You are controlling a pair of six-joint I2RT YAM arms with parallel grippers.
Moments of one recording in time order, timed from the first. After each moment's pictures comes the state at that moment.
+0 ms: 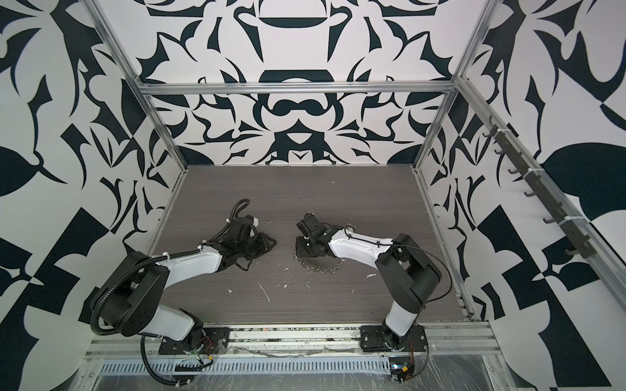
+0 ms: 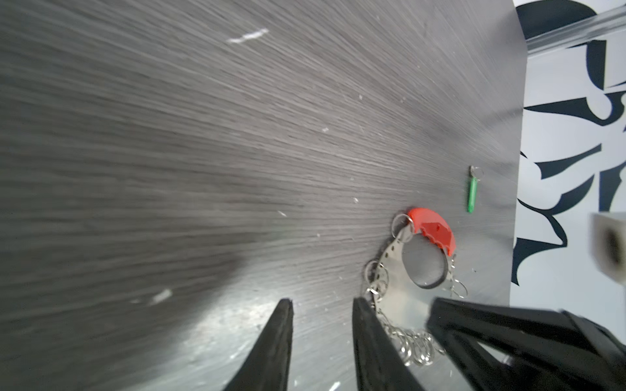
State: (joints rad) left arm -0.53 1.49 0.62 0.10 0.24 -0.89; right arm 0.76 1.70 0.99 -0.32 -0.12 0.67
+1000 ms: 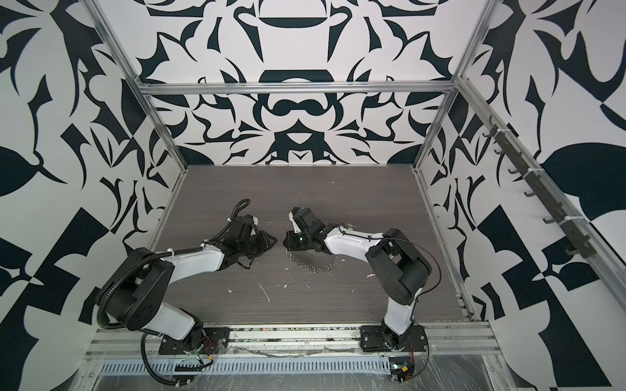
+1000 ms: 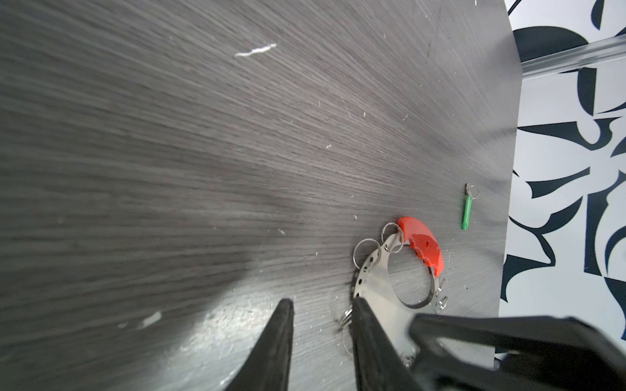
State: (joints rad) left arm -0.53 1.53 0.62 0.14 0.24 -0.93; right arm 0.73 1.75 1.05 -0.15 -0.23 0.59
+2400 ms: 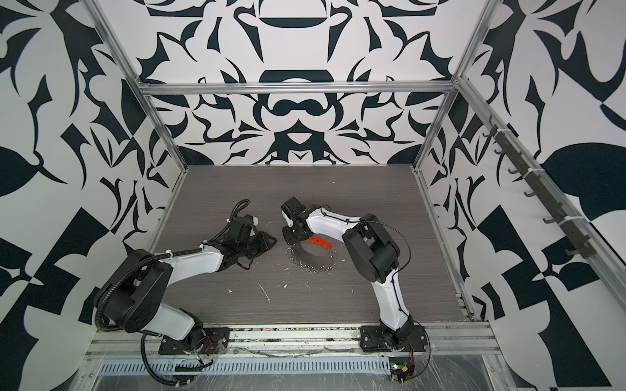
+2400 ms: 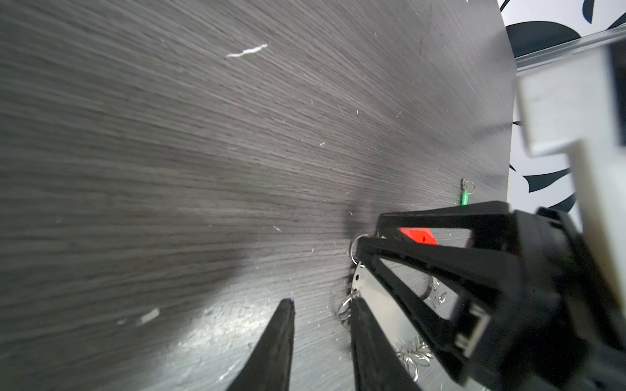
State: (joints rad) left arm -0.53 1.52 0.61 0.15 0.25 -0.92; right arm 0.74 2.08 1.46 -0.57 -0.11 0.31
